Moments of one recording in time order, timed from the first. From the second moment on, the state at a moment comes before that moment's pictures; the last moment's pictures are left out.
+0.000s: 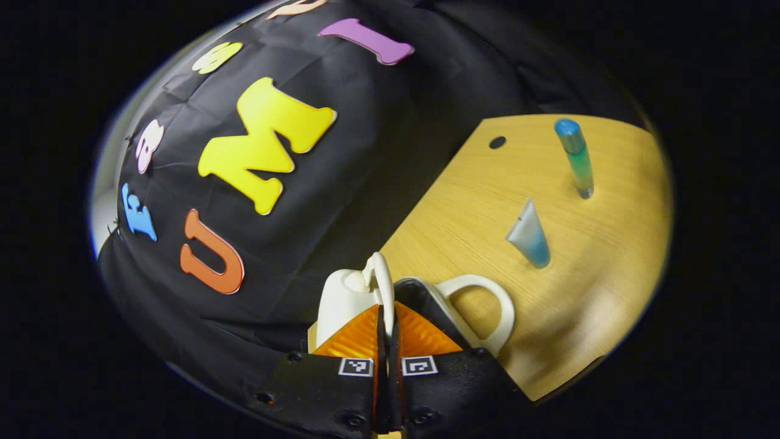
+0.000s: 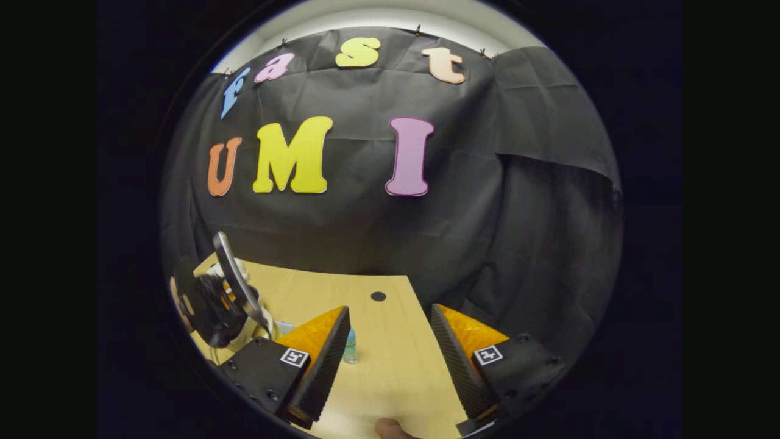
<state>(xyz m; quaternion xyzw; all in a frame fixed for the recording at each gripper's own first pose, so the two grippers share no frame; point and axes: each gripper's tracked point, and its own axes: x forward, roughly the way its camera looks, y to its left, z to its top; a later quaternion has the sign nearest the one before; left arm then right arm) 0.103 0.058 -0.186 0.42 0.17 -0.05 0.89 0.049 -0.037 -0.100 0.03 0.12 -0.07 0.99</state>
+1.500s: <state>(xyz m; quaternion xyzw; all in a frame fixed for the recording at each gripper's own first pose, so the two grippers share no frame) 0.169 0.480 -0.334 -0.07 0.34 0.07 0.94 0.058 0.083 -0.115 0.01 0.19 -0.13 0.97</state>
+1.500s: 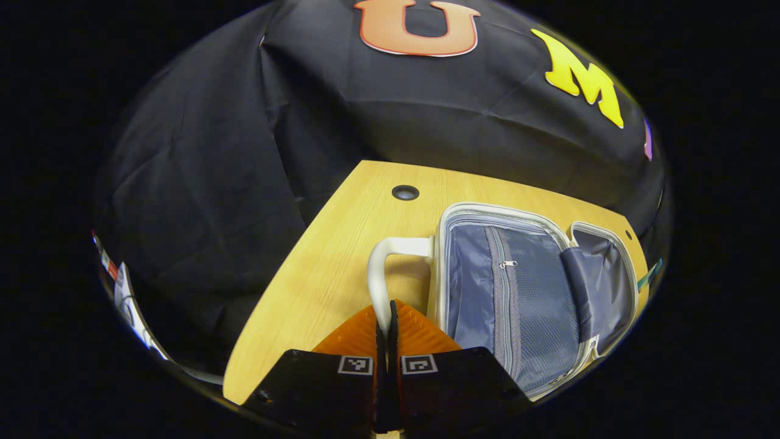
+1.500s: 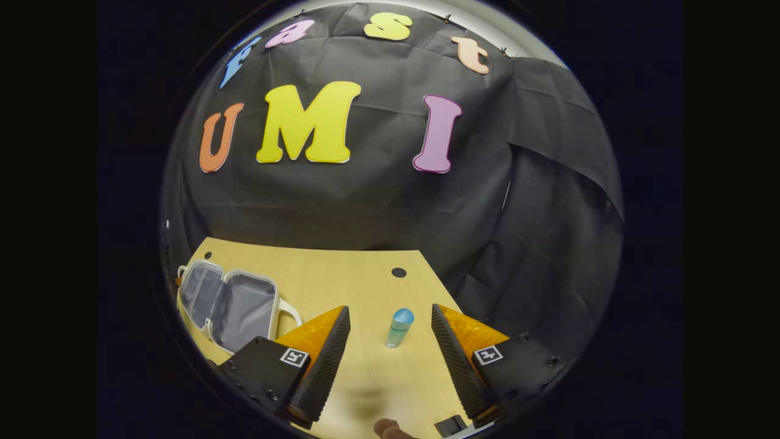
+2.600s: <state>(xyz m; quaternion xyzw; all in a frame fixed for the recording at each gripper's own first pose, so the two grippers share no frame) 0.118 0.224 -0.123 -0.01 0.10 -0.02 0.99 0.072 0.000 -0.140 -0.04 0.18 -0.04 0.98</state>
